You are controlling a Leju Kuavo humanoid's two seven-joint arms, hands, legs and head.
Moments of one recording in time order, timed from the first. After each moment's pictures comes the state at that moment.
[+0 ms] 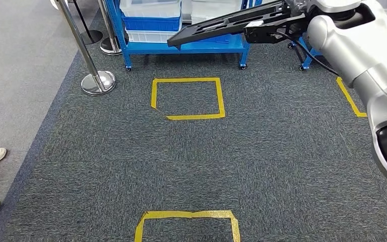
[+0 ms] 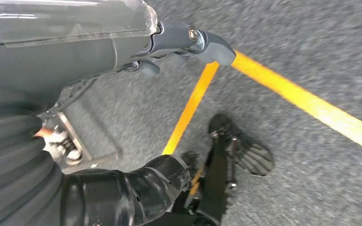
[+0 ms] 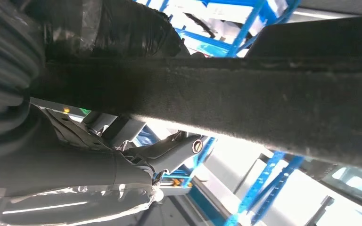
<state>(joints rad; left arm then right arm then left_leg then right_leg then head) -0.09 -0.11 0.88 -0.19 -0.37 0.15 -0.13 -1.67 -0.20 1.00 -0.44 0.78 0.34 0.01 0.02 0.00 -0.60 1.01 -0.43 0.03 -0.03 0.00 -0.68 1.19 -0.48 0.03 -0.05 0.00</state>
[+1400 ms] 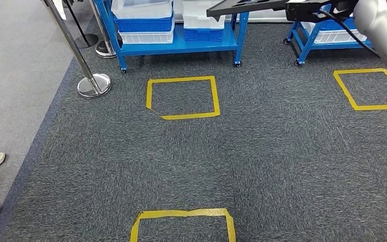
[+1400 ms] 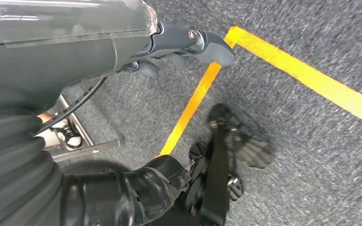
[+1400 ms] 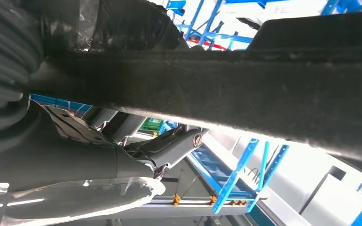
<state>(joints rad) -0.09 -0.11 0.92 -0.19 -0.37 0.16 -0.14 -1.75 -0.28 1.00 -0.40 0.79 0.33 0.06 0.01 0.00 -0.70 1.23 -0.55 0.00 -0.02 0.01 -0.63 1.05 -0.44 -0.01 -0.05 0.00</state>
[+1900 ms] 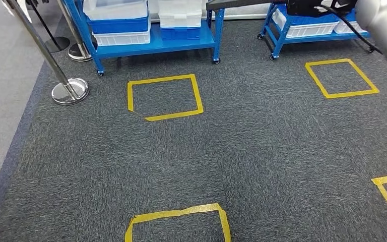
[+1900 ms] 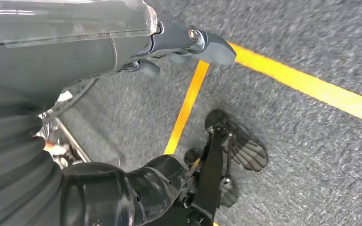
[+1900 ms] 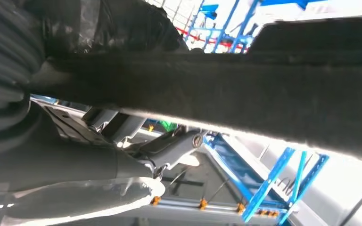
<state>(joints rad) -0.09 -0.12 0.92 -0.19 -0.38 0.14 -0.15 -1.76 -0.29 1.00 -0.40 0.80 0.33 0.08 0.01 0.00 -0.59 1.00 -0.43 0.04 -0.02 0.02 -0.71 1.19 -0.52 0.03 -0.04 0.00</state>
